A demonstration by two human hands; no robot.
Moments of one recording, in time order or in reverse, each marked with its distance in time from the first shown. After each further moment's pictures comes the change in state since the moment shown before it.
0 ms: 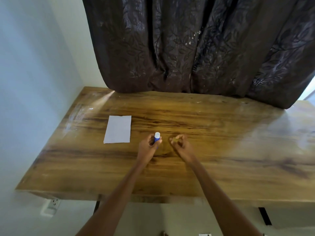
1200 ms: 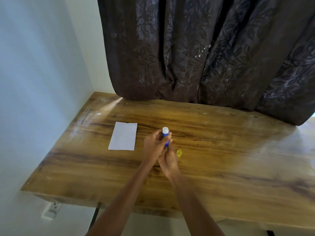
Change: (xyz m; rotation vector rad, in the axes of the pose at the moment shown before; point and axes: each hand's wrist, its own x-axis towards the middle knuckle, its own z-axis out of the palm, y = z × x) left_hand 0.010 0.060 -0.002 -0.173 0.152 0.126; right_hand -0.014 -0.066 0.070 1.068 -0.065 0.282
